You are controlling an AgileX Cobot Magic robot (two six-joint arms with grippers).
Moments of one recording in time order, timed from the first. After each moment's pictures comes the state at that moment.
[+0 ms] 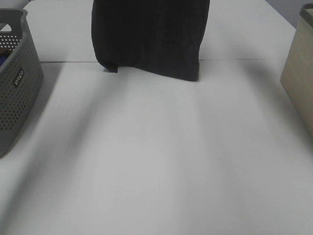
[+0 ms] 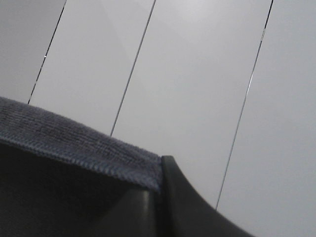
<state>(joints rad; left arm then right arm) -0.26 2.50 -2.67 0.12 -0.39 0.64 0.23 2.14 -2.14 -0.41 -0.46 0.10</state>
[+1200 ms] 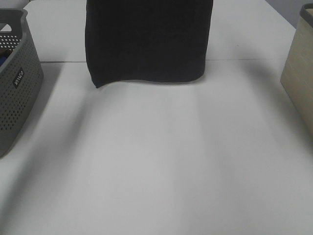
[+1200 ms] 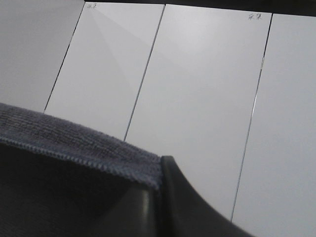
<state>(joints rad) -0.22 2.52 -2.78 0.26 -0.41 0.40 0.24 2.17 -2.22 -0.44 -0.48 0.18</state>
